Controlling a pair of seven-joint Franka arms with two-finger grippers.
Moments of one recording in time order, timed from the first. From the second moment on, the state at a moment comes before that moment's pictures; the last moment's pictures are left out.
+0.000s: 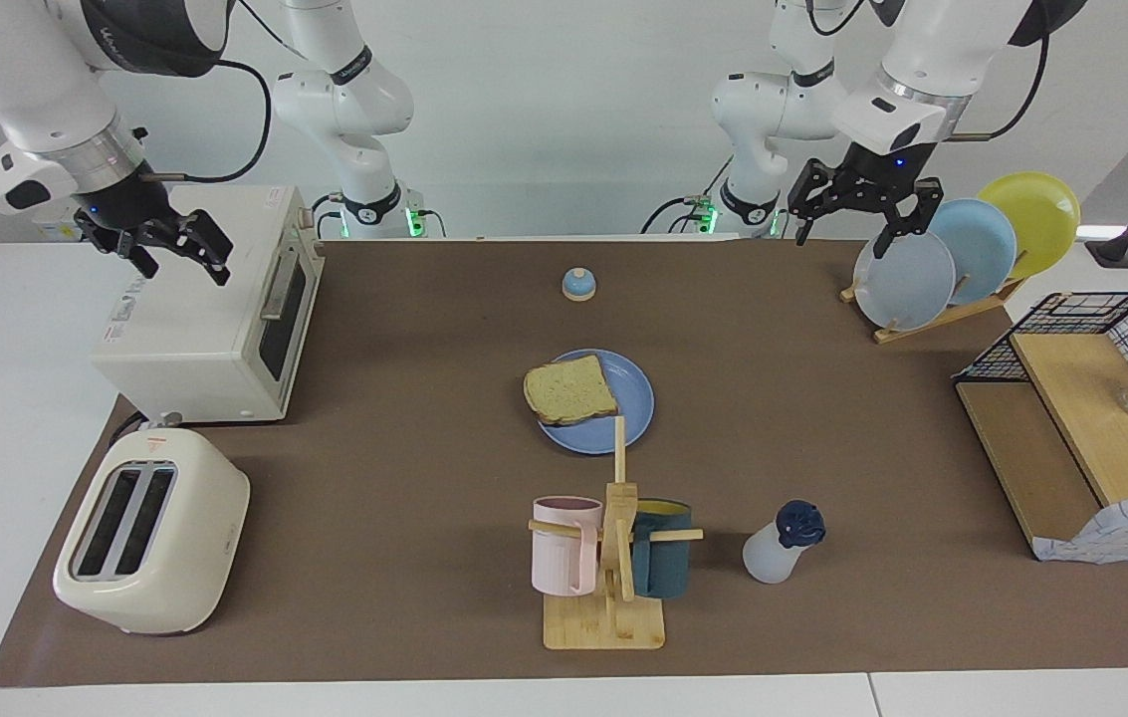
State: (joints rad) left arm -0.26 -0.11 0.02 -1.63 -0.03 1.60 0.04; right arm -0.08 -0.03 -0.05 -1.63 0.03 1.57 0.04
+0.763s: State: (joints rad) left arm -0.06 -0.04 -0.06 -1.61 -0.03 1.55 0.04; right arm -0.08 -0.03 -0.05 -1.63 0.03 1.56 0.04
